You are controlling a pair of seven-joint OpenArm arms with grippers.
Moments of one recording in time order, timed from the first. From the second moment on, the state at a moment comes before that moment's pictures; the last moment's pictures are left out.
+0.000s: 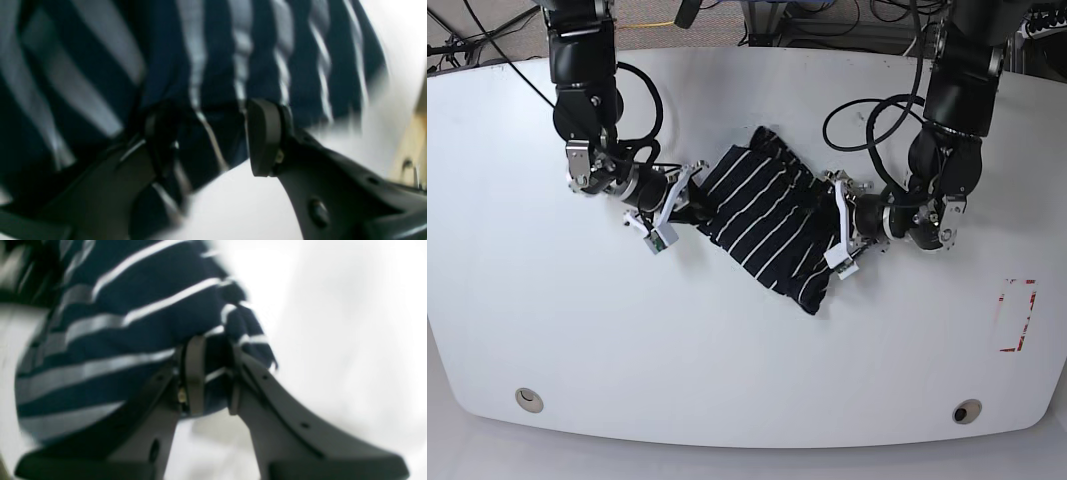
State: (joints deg) left arm -18.0 -16.6 15.7 70.1 -39.7 -43.2 58.6; right arm 6.6 11.8 -3.4 71.7 24.7 40.0 -35.1
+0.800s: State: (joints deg) left arm -18.0 -17.7 15.3 85.0 -37.3 -42.5 56.0; right arm 0.4 8.3 -3.6 101.1 22.3 34.1 -55.4
